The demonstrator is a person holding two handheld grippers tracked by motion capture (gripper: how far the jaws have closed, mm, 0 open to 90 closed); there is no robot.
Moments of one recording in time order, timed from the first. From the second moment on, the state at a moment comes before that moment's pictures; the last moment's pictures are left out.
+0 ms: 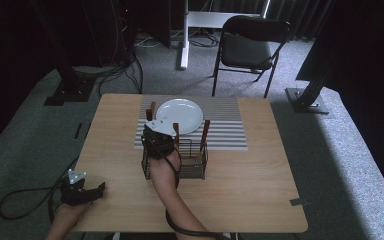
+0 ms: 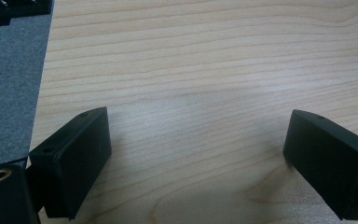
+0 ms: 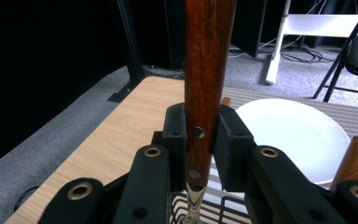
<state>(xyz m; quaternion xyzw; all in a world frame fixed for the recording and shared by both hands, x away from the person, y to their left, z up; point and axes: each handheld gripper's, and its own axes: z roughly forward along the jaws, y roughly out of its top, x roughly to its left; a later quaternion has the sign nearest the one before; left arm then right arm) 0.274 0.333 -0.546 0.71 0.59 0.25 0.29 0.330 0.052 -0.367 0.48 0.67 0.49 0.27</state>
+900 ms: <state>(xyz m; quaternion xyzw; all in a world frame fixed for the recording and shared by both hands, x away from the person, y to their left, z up) 0.274 0.333 -0.546 0.71 0.59 0.25 0.29 0.344 0.046 -0.328 0.47 0.67 0.50 0.28</state>
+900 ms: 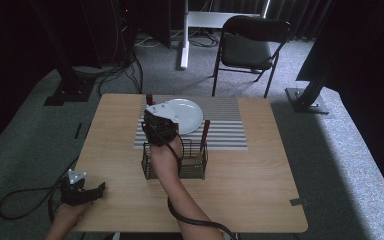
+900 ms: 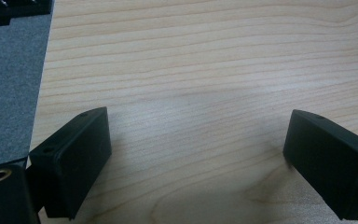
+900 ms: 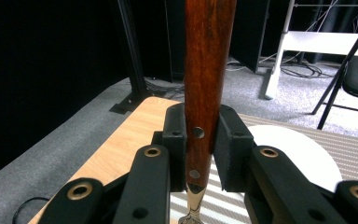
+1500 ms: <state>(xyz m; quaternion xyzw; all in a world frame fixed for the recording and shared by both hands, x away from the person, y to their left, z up) 0.274 0.333 -0.546 0.71 0.59 0.25 0.29 0.371 0.036 -0.321 0.48 0.67 0.50 0.28</state>
